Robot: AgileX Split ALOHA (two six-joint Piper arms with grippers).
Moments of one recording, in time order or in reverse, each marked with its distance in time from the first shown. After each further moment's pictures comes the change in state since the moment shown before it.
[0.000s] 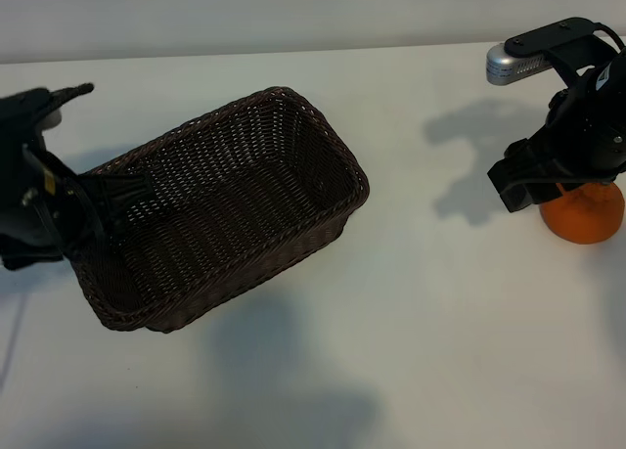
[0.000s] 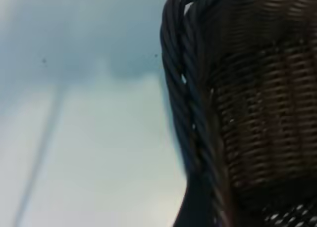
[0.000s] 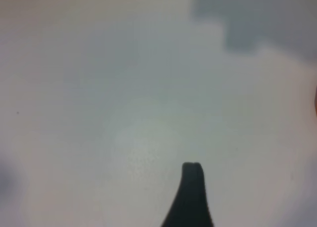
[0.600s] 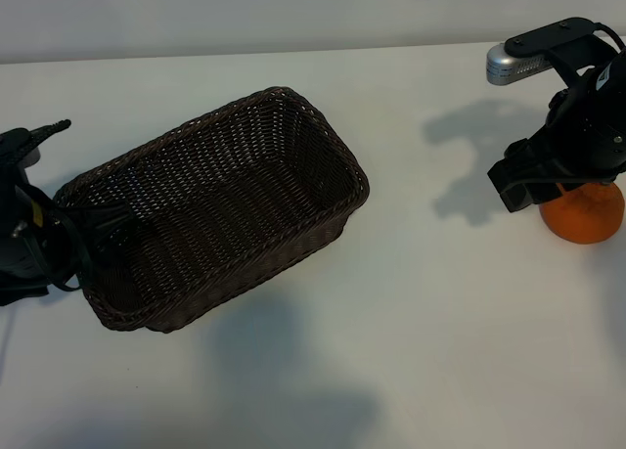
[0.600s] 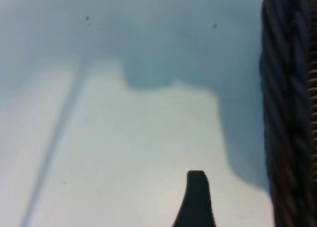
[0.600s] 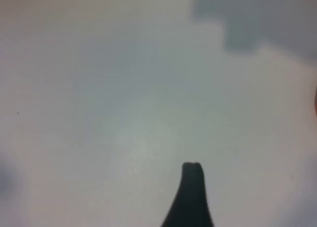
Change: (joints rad) left arm 0.063 0.001 0.103 0.004 -0.047 -0.037; right arm 0.000 0.000 0.000 0.000 0.000 -0.001
